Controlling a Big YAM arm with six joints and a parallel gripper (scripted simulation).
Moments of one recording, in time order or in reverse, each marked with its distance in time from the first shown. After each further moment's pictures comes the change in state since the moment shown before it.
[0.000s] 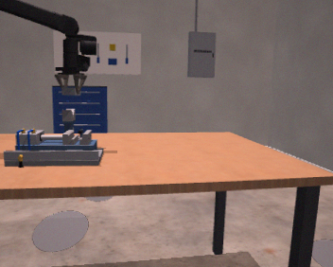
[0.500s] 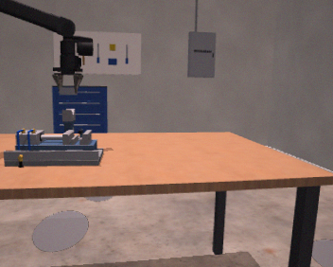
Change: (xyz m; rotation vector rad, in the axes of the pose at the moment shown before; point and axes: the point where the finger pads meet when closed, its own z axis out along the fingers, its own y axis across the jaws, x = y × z) arm -0.027 0.033 0.000 0.006 0.001 -0.277
